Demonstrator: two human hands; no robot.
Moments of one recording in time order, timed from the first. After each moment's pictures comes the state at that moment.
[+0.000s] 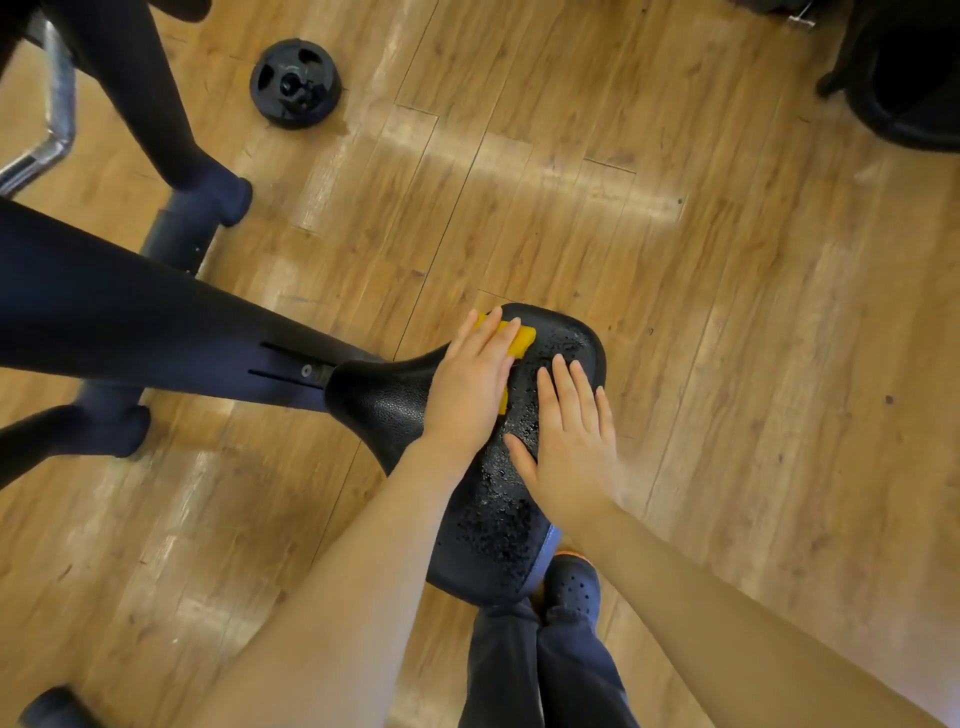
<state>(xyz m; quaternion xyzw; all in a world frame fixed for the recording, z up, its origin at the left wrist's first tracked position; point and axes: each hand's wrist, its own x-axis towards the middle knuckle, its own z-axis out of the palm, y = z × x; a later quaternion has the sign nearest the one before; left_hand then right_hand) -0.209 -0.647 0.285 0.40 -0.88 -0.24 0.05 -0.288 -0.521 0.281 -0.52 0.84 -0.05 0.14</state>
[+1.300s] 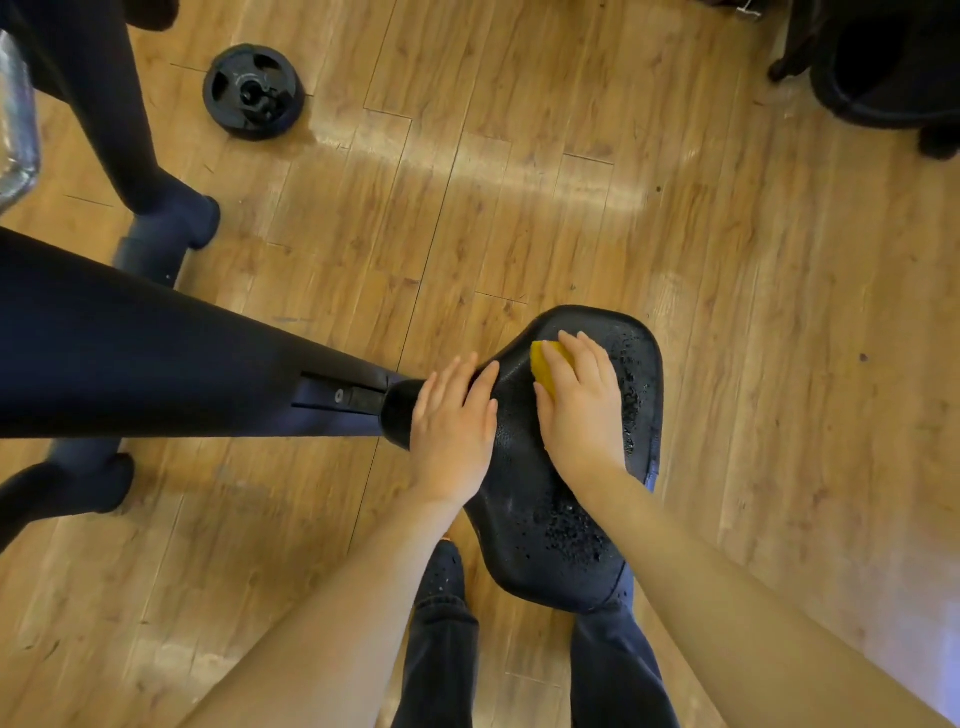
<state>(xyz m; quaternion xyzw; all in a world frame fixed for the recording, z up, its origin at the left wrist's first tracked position) -0.115 -0.675 0.280 0.38 -0.91 -0.18 0.02 -0.242 -0.598 0.288 -0.42 0.88 -0.21 0.11</state>
